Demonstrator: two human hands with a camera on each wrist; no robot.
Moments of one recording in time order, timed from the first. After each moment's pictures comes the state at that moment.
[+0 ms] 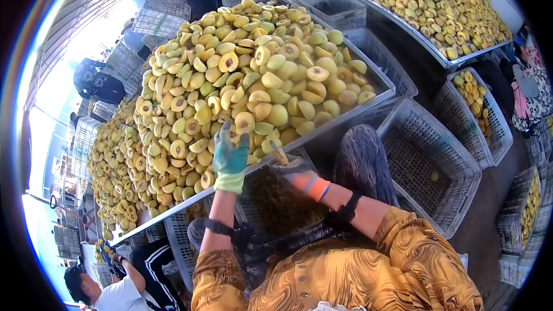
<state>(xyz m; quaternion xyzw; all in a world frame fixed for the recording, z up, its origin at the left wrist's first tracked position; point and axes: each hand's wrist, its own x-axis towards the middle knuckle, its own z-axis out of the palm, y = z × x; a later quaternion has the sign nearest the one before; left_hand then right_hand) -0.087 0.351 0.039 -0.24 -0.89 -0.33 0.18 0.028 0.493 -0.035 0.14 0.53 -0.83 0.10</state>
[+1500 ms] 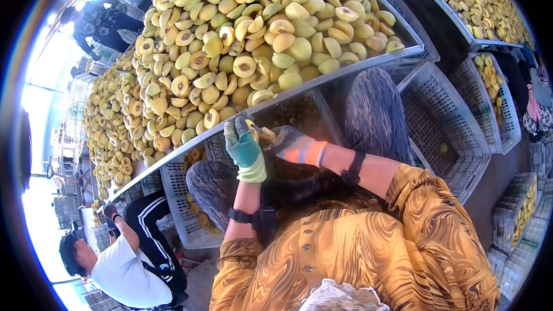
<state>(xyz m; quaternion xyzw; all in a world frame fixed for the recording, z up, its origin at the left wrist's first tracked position) 0.007 0.294 -0.023 0.01 -0.61 -0.79 0.08 0.032 0.409 -0.090 -0.06 0.77 -0.62 0.10</state>
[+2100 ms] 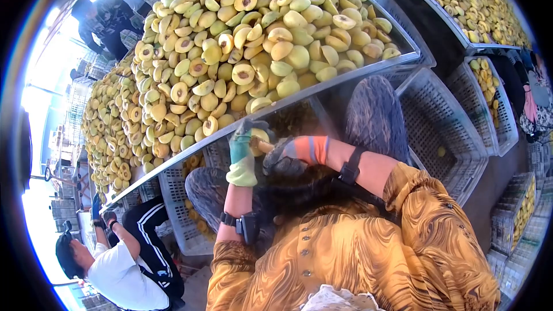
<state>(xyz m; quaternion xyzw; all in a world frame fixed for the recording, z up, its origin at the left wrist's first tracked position) -0.015 0.278 -0.026 0.04 -0.55 -0.82 -0.17 0.039 0.443 -0.038 0.00 0.32 -0.77 0.55</state>
